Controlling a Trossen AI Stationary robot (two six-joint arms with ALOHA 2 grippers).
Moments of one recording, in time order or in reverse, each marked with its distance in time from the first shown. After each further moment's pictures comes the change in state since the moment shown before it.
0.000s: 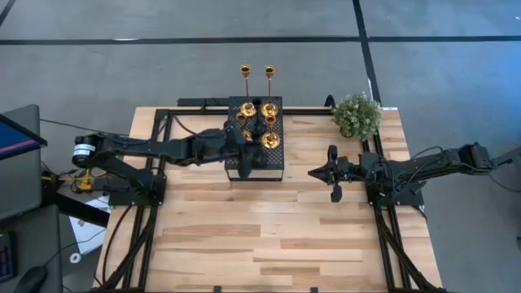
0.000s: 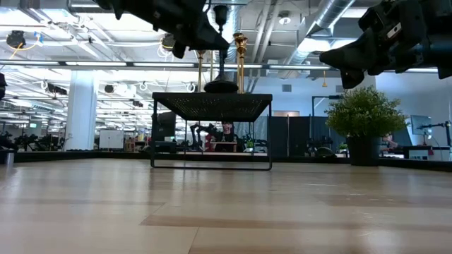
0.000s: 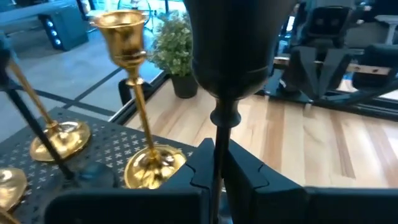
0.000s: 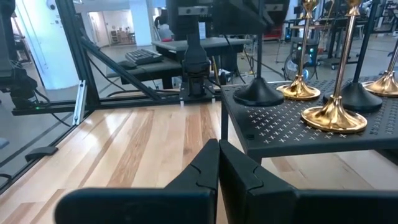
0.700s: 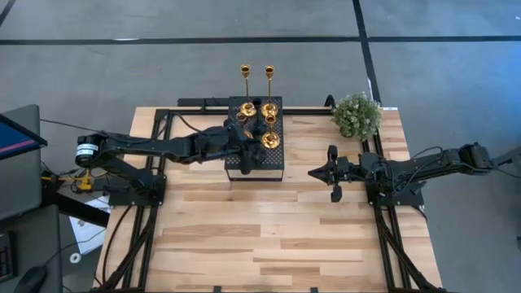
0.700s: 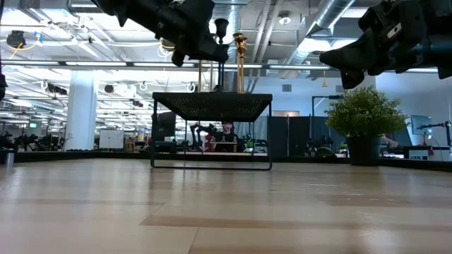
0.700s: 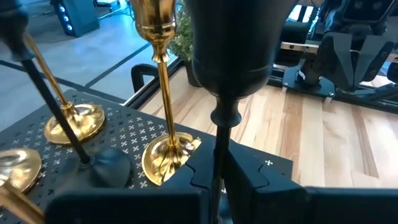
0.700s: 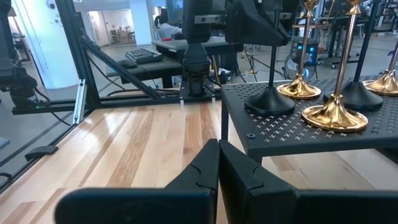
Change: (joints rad) left arm 0.045 0.032 0.000 -0.018 -0.001 -0.026; right arm 0.000 0.000 0.000 -0.003 0.000 0.002
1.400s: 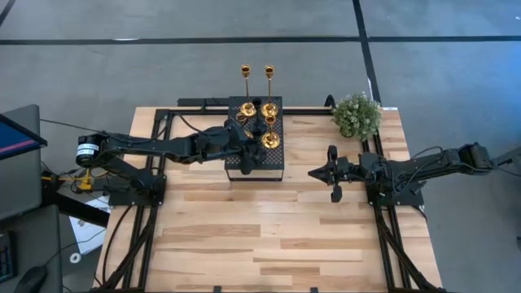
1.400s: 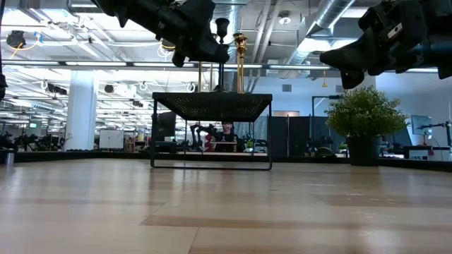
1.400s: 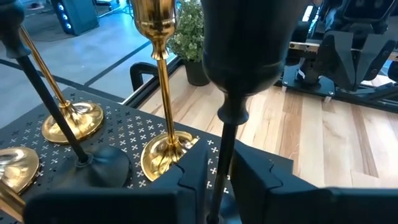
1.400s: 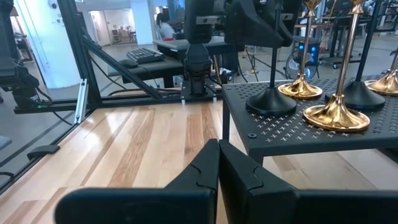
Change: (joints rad) left arm 0.000 0.006 0.000 0.006 0.001 -0.001; right arm 0.002 0.000 0.000 -0.001 -0.004 0.000
